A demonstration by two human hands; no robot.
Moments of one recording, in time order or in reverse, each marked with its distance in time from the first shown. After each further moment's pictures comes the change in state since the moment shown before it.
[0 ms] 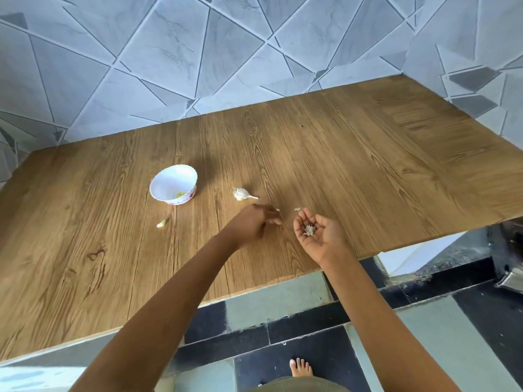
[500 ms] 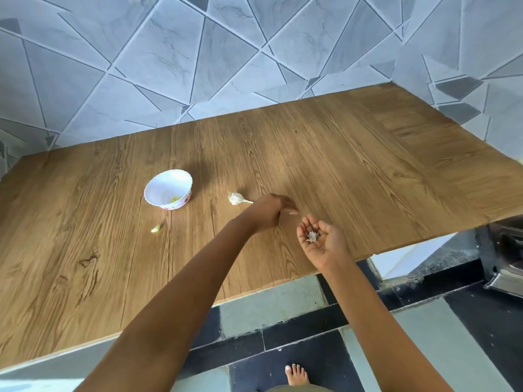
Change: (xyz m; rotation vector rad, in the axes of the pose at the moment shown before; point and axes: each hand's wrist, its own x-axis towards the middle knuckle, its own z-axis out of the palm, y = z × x) left_hand 0.051 0.010 0.001 0.047 -0.075 0.057; right_hand -0.011 -0.007 -0.007 0.004 0.029 -0.060
